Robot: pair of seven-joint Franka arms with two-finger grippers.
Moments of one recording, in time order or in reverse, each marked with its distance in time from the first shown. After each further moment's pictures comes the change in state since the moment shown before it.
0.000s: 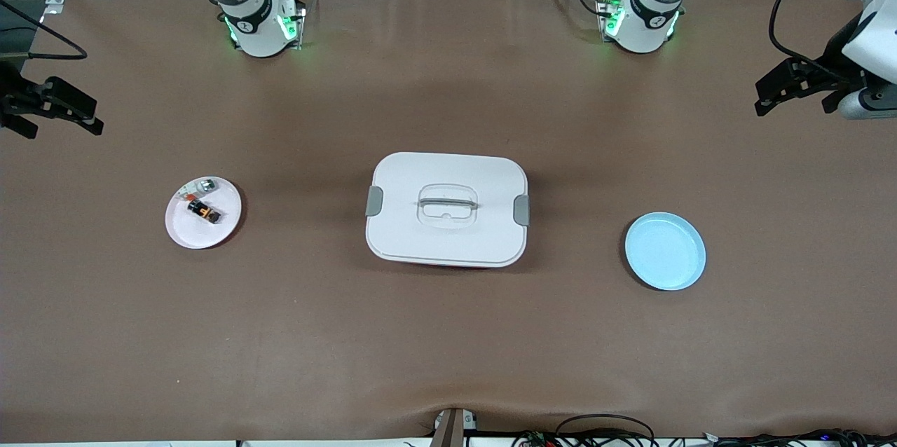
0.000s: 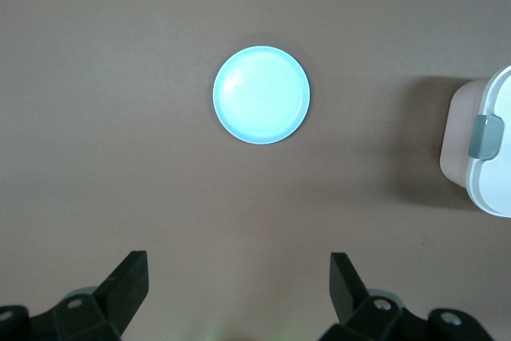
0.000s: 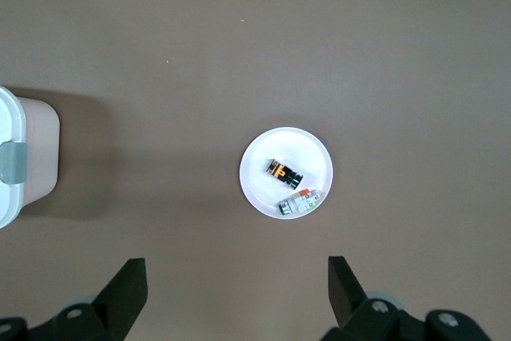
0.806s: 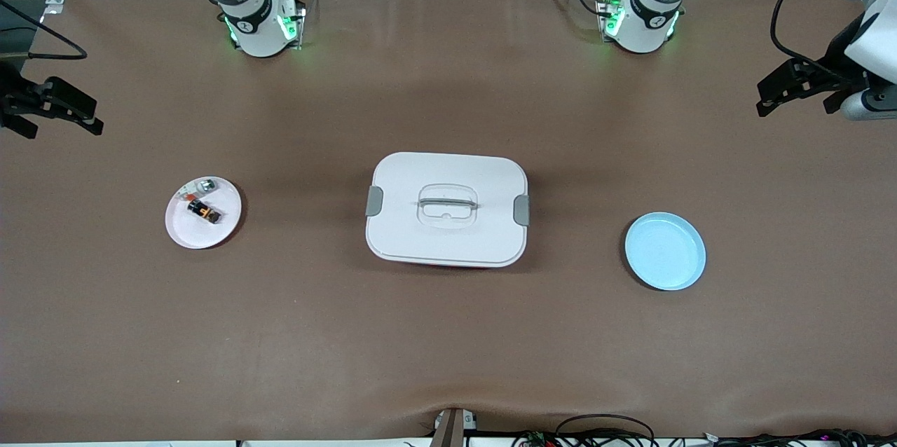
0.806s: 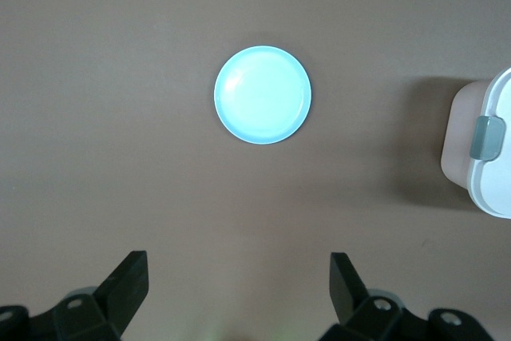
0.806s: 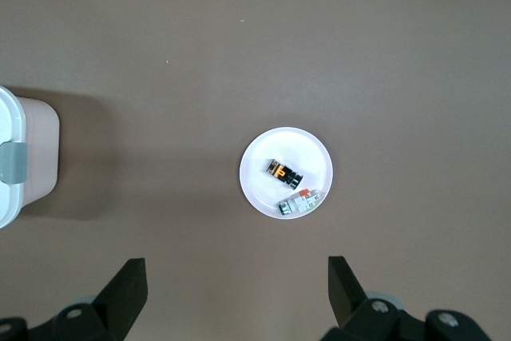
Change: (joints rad) left arm 0.001 0.003 0.002 -0.001 0.000 0.000 0.000; right arm 0.000 0.000 0.000 0.000 0.000 0.000 0.000
